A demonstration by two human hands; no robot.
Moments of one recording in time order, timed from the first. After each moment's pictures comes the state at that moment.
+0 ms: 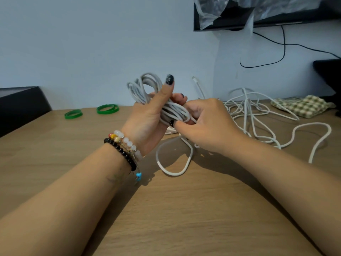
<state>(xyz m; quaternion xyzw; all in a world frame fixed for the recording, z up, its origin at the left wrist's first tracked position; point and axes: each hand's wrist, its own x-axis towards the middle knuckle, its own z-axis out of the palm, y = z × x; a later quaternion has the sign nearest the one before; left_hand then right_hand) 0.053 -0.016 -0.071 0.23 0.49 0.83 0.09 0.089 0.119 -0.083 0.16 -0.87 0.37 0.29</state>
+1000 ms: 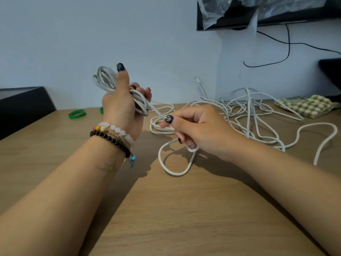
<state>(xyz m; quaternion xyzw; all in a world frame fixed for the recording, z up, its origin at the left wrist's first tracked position) 0.030 -0.037 -0.052 0.07 0.36 0.93 -0.09 0.097 0.112 -0.082 0.20 -0.80 0.56 0.10</state>
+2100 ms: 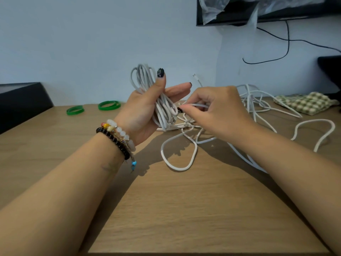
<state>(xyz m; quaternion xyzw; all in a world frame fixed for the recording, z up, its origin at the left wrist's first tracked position) 0.047 -0.028 -0.065 0.28 0.56 0.77 0.11 0.080 0.136 -0.079 0.19 -0.85 0.28 0.40</state>
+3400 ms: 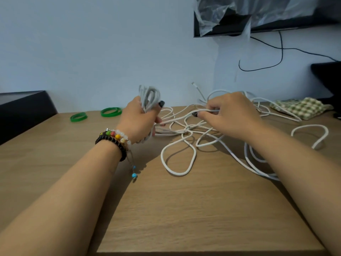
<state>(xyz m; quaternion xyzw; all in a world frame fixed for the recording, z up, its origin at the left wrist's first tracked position) 0.022 -0.049 -0.075 0.19 0.84 0.48 -0.13 0.080 0.167 -0.067 0.06 -0.94 0.14 0.30</state>
